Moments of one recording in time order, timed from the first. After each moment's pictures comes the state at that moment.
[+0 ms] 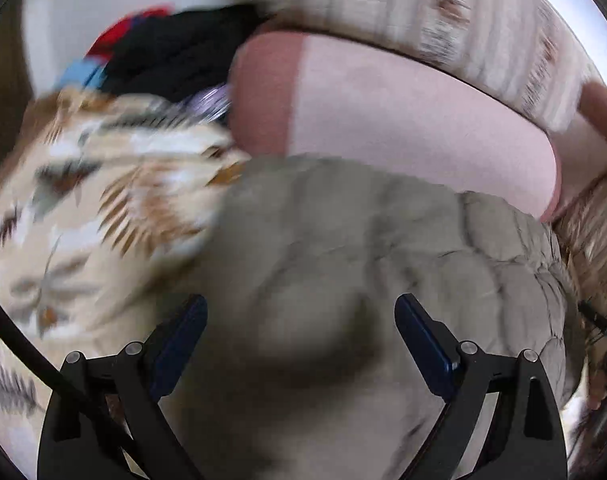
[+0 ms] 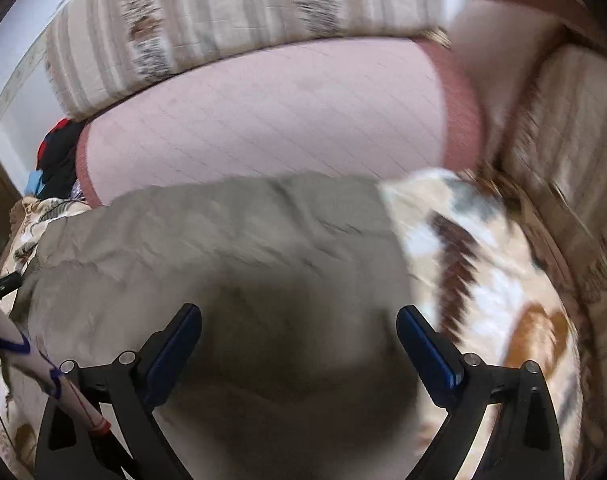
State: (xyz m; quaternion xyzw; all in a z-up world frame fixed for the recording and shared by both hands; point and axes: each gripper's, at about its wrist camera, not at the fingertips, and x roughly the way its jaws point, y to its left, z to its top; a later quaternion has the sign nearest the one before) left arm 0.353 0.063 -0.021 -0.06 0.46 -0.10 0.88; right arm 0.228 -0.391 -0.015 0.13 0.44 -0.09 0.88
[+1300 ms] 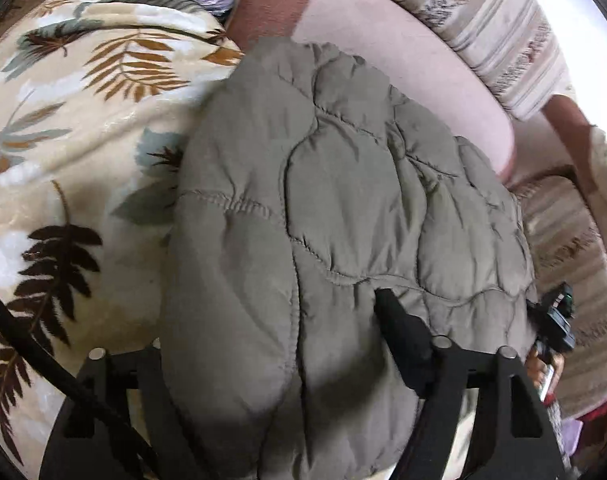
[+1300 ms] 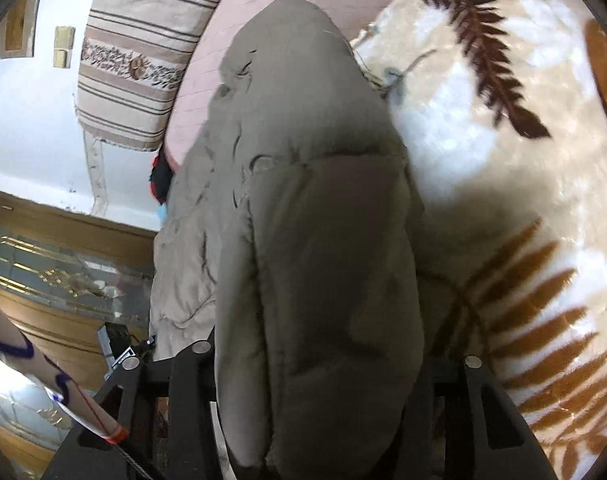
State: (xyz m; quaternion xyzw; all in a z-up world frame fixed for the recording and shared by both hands) left arm 0.284 0.098 -0.071 -0.15 0.54 -0.19 0.81; right arm 0.160 -0.426 -0.101 0.43 0.45 0.11 0.77
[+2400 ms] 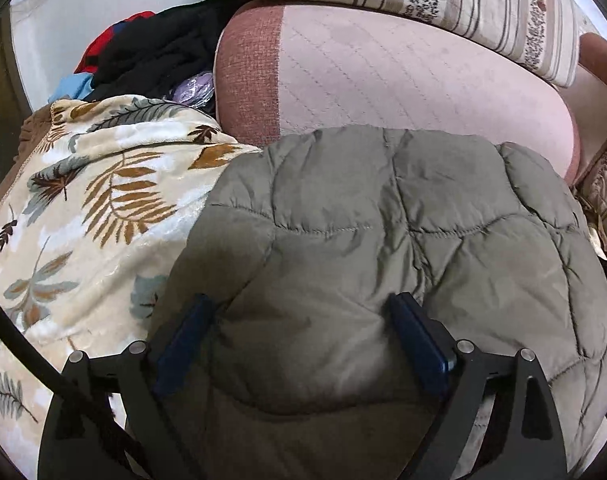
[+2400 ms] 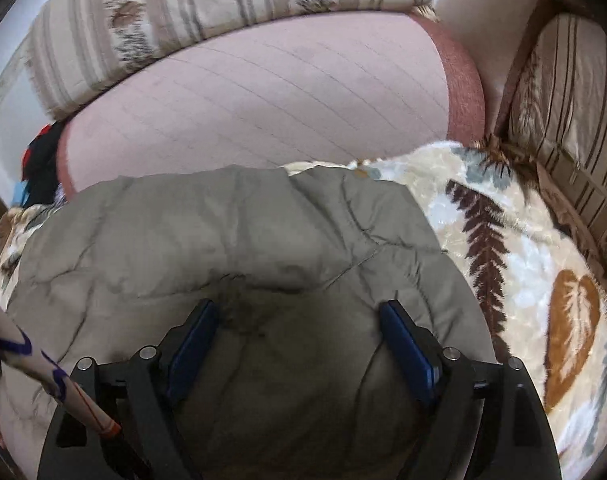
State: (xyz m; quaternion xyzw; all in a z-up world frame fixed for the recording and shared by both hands) left arm 0.349 0.010 -0.065 0.02 0.45 -0.09 0.89; right arm 0.276 -0.361 -0.045 0.14 0.43 -0.12 0.89
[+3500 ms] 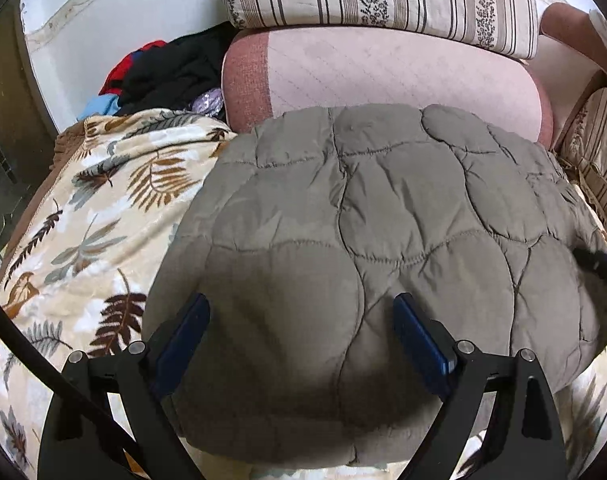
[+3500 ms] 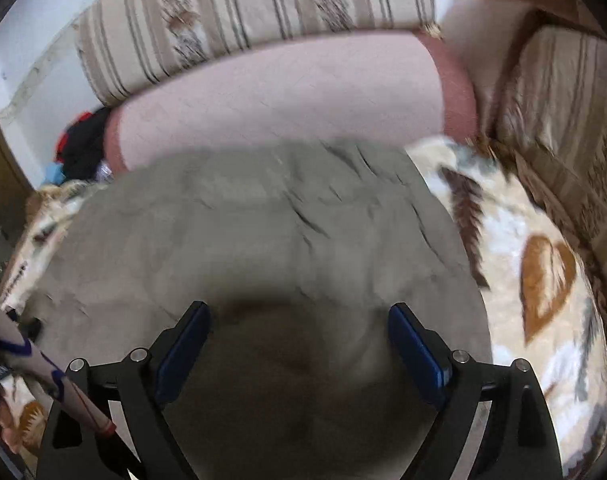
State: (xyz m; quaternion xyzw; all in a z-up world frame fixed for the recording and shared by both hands) left arm 0.226 -0.005 -0.031 0.06 0.43 -0.07 0.90; right arm 0.182 -0.326 -0.036 0.11 0.44 -0.08 0.88
